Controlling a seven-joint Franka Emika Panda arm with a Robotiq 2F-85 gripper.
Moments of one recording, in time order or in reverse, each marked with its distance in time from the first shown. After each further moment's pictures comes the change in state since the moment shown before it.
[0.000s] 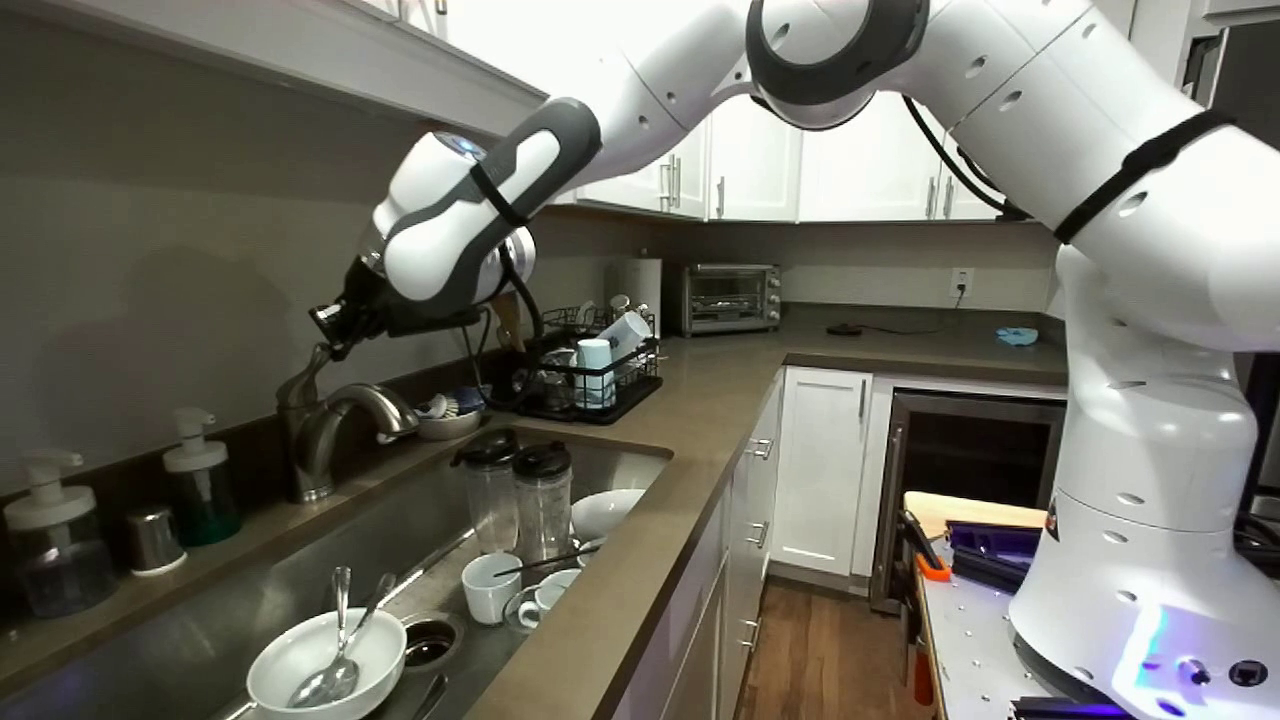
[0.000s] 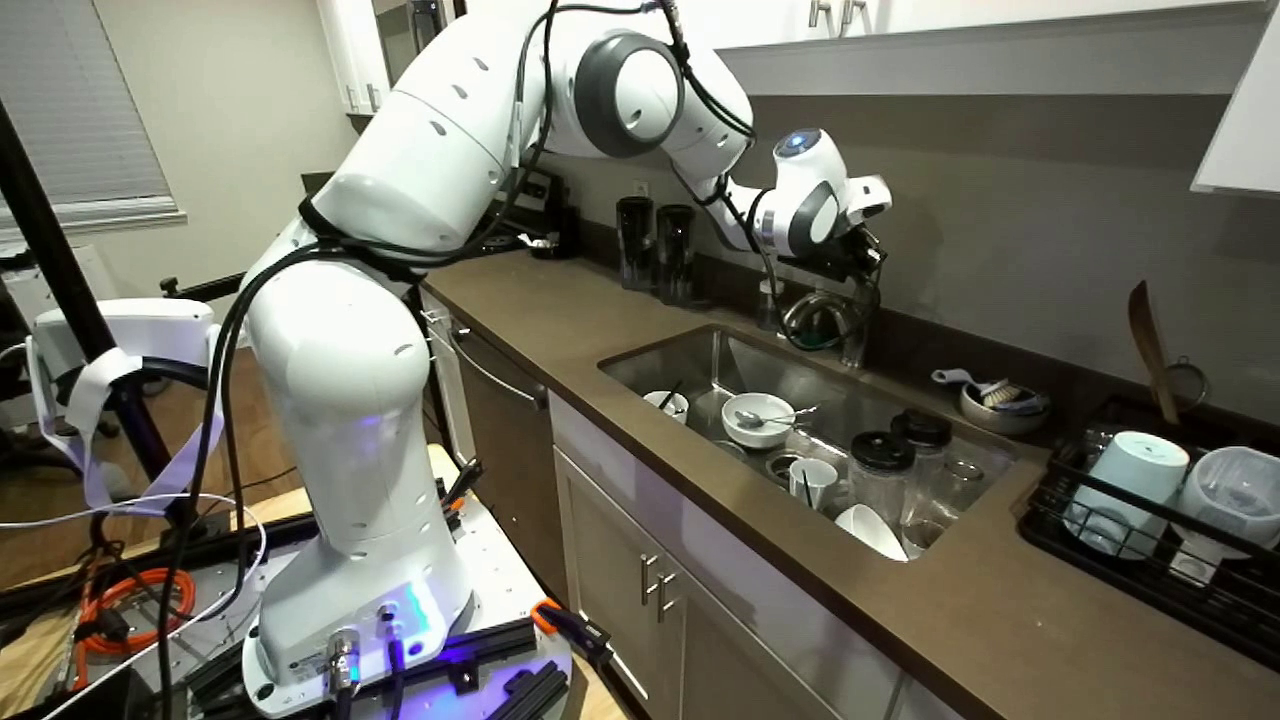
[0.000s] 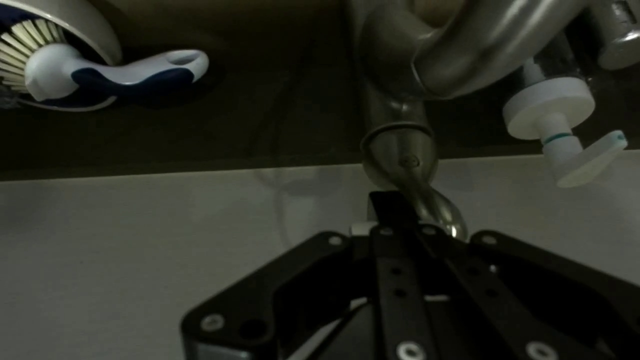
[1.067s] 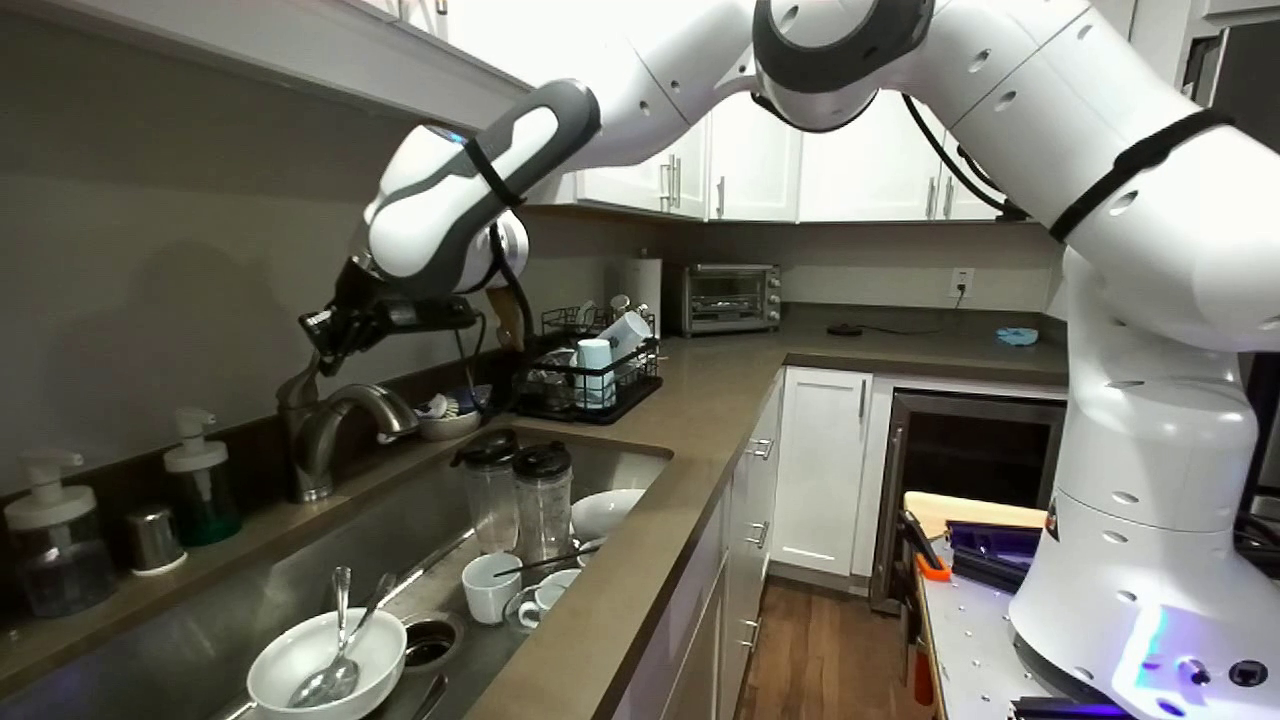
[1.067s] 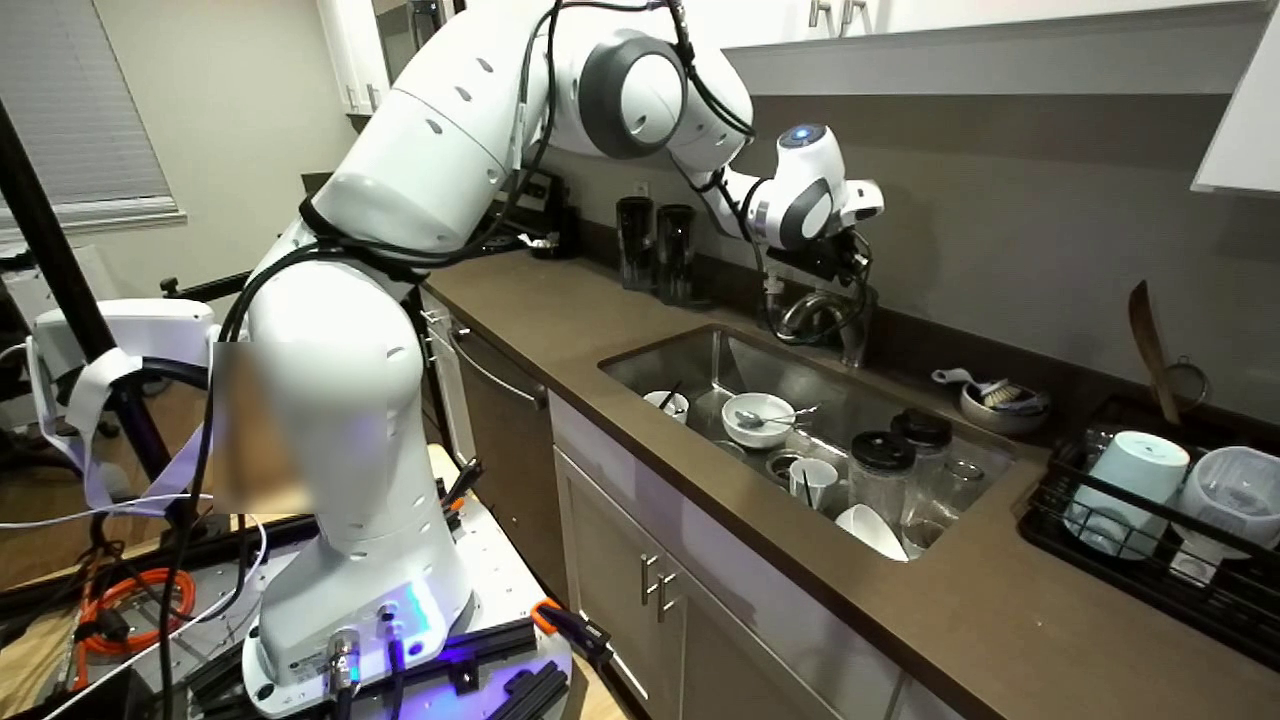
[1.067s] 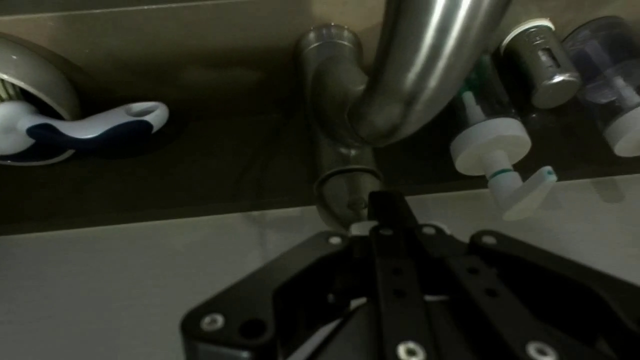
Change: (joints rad) arm -0.059 -0.014 0.113 0.002 0.049 -0.111 -0.058
